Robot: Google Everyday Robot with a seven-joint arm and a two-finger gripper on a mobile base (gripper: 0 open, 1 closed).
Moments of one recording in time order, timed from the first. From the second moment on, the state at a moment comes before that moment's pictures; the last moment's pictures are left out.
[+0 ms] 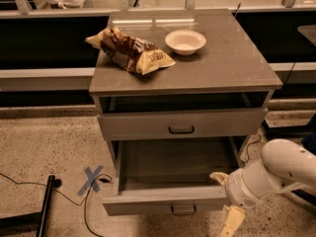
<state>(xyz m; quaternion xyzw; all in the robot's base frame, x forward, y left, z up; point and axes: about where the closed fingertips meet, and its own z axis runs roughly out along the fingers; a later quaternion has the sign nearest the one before) 0.372 -0.172 0.573 -0.62 0.73 0.23 0.16</state>
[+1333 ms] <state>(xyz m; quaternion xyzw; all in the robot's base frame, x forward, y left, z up) 0.347 -0.205 0.518 -0.69 0.66 0.21 0.21</state>
